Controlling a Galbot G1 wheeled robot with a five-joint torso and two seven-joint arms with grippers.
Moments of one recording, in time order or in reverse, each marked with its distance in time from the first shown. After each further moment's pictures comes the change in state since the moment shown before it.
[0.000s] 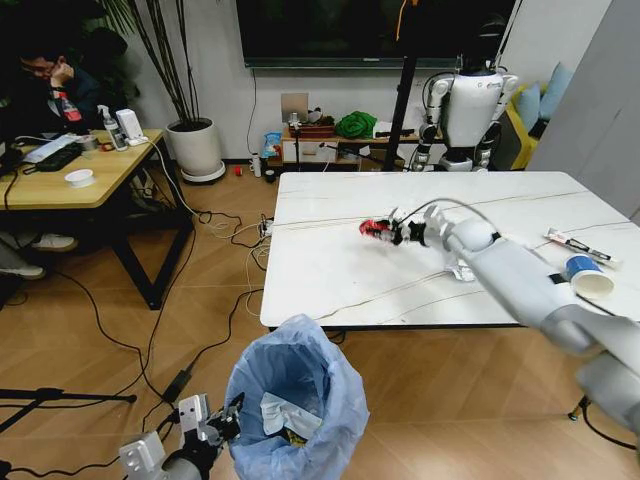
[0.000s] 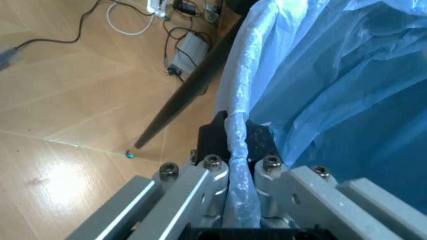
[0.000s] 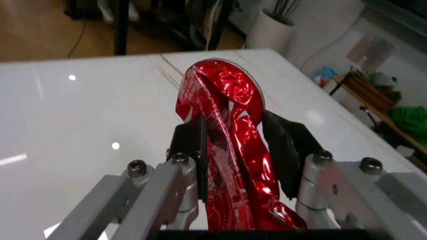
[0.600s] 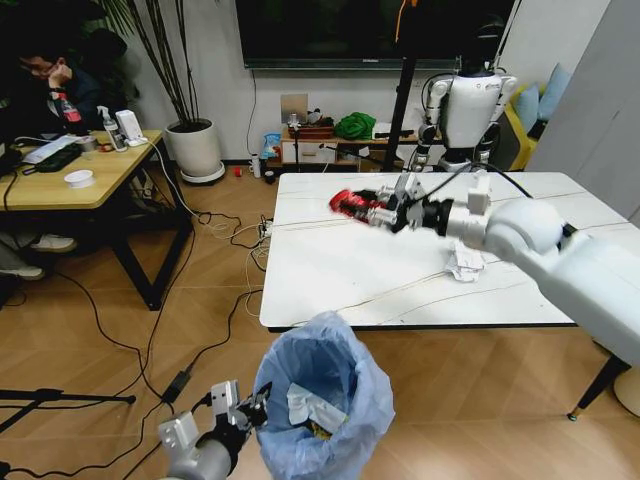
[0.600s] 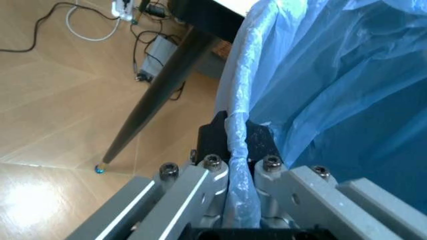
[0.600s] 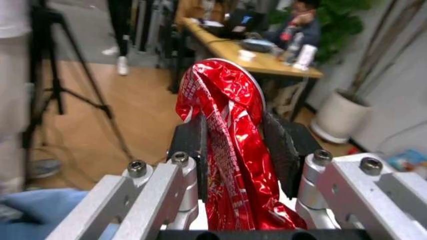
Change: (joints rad) left arm -0.164 0.022 0.109 0.060 -0.028 0.013 -0.021; right arm -0.270 -0.439 0.097 0.943 0.352 -0.103 0.136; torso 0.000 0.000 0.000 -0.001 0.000
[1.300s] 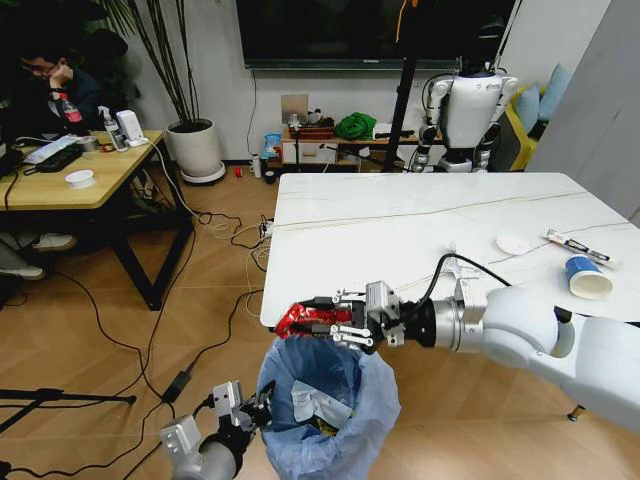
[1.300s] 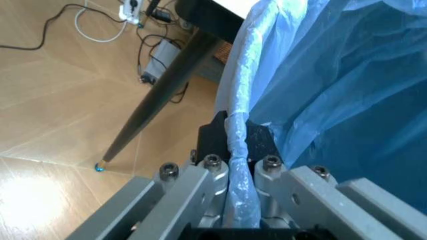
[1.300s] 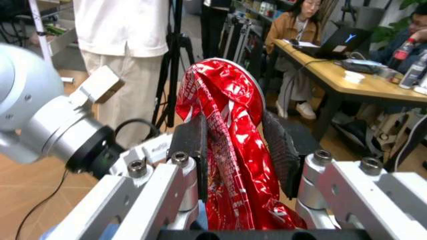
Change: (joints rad) left arm 0.074 -0.072 -0.025 -0.032 0.064 -0.015 0.028; right arm -0.026 -0.045 -0.236 0.192 -0.014 0.161 -0.013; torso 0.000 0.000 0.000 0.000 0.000
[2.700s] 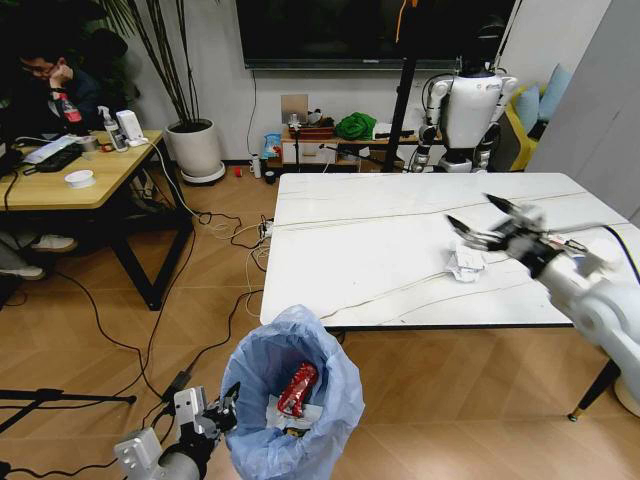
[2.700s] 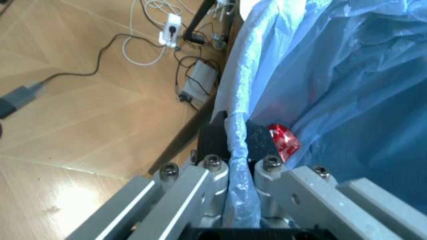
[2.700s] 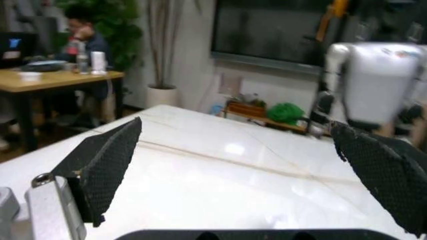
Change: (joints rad) left arm 0.115 0.020 -0.150 -0.048 0.038 -0.038 0.038; right arm -0.937 0.296 1.273 -0.358 -0.103 0.024 0.193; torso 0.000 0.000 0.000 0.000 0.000
